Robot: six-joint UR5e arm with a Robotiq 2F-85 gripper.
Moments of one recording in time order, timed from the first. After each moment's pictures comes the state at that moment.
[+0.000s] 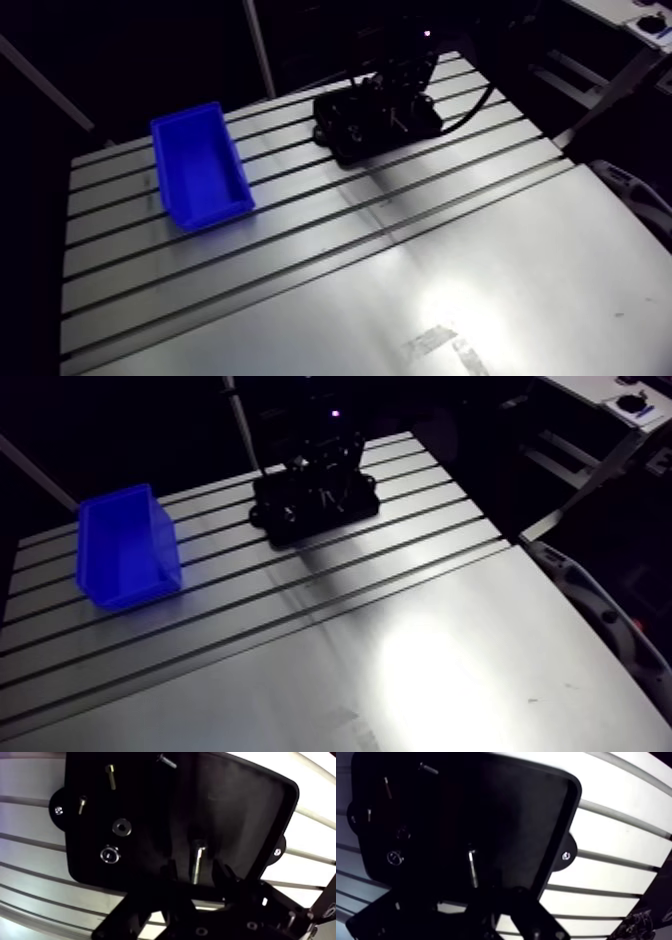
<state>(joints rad) -0.42 -1.00 1.64 -2.06 -1.67 -2.19</state>
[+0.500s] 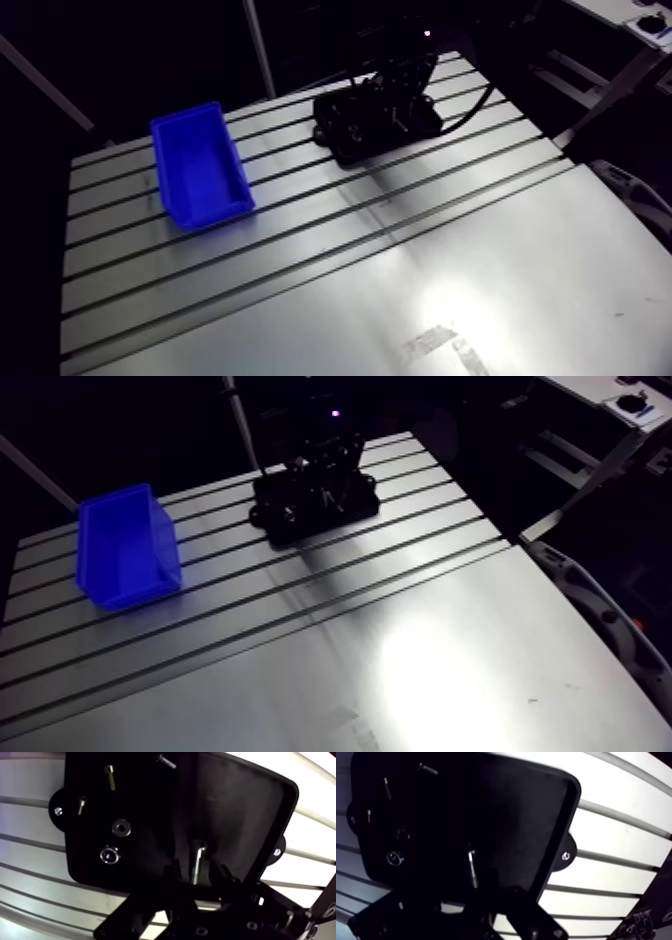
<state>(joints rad) -0.42 -1.00 1.64 -2.07 -1.67 -2.19</state>
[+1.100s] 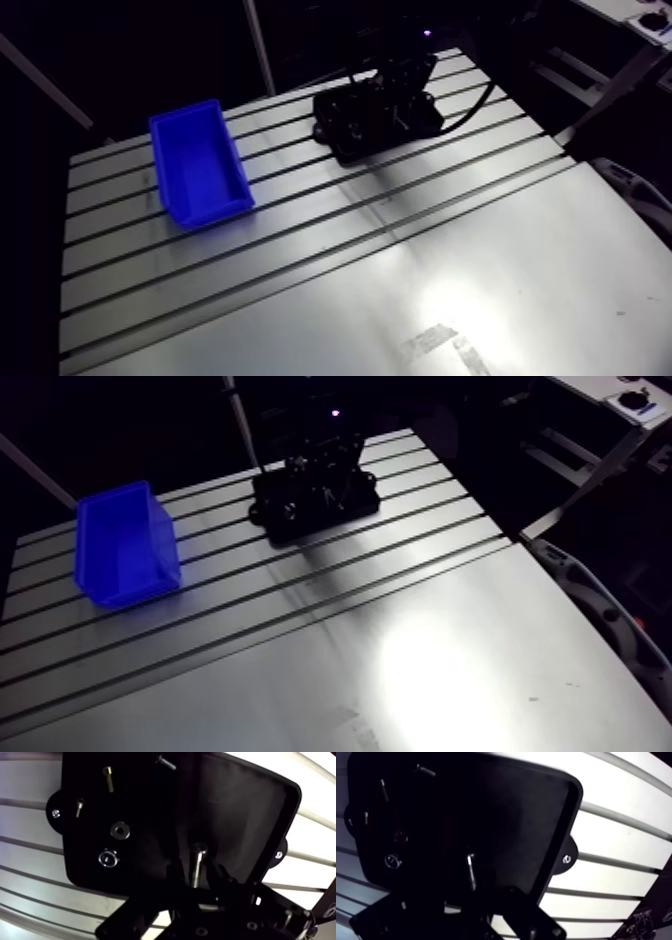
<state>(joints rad) -0.42 -0.99 1.64 -2.07 -1.67 -2.19</state>
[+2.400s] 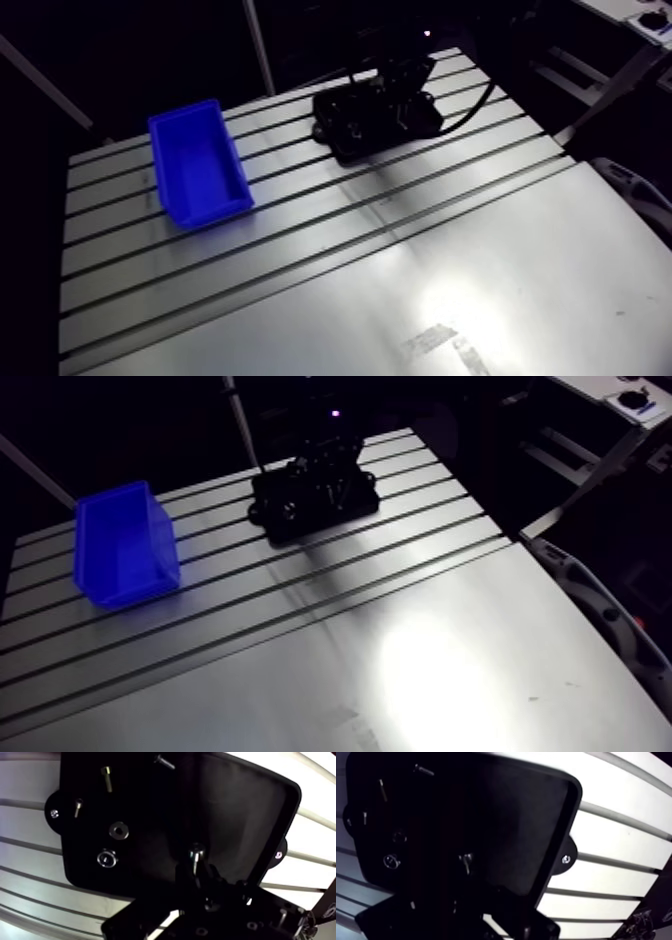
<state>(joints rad) -0.42 -0.99 1.64 -2.08 -1.67 -2.19</state>
